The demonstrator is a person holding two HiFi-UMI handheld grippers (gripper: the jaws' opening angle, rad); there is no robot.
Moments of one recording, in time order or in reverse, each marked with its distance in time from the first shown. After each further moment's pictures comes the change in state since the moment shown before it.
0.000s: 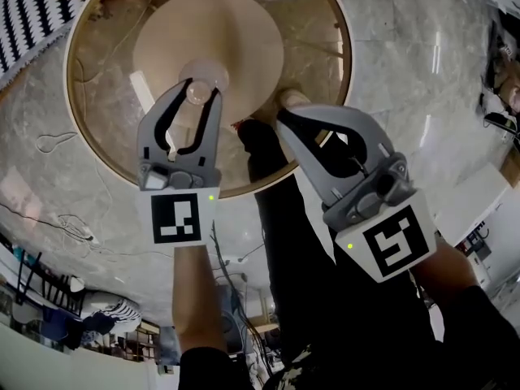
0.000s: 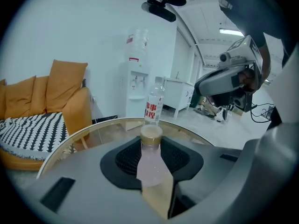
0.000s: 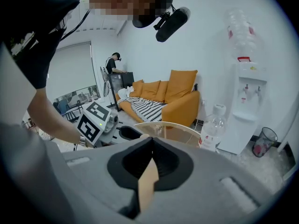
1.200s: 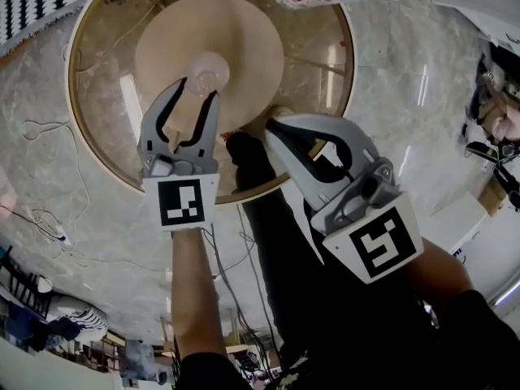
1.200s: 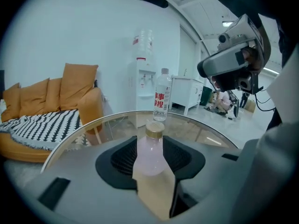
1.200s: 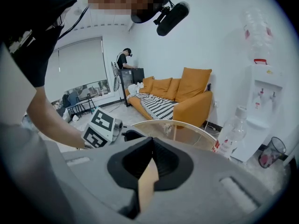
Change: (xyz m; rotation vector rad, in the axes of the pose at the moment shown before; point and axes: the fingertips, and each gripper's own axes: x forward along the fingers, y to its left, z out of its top) left arm -0.011 0.016 -0.049 -0.022 -0.033 0.146; right arm 0.022 0.041 -0.006 -0.108 0.035 0.103
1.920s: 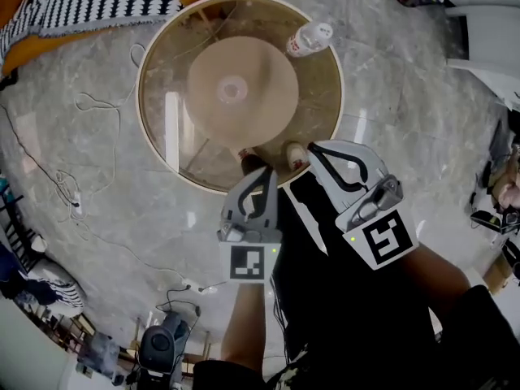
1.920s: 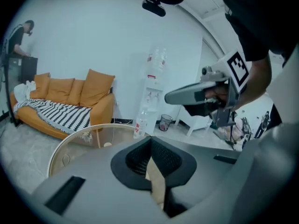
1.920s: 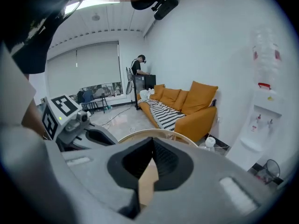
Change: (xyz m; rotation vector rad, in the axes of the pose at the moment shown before) left arm -0.131 -0.157 0.145 -0.254 -0.121 0.163; right arm -0.151 -0.005 0.068 -0.154 -0.027 0.104
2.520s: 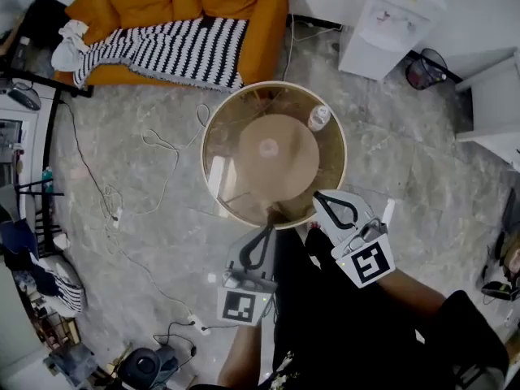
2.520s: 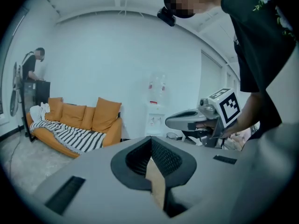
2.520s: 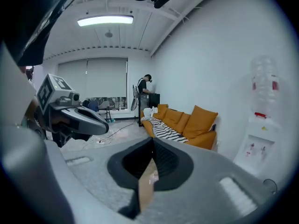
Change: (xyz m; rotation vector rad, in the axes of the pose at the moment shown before) left arm -0.159 -0.091 0.165 -0.027 -0.134 0.138; right arm -0.148 0.029 0.123 -0.085 -0.212 0.000
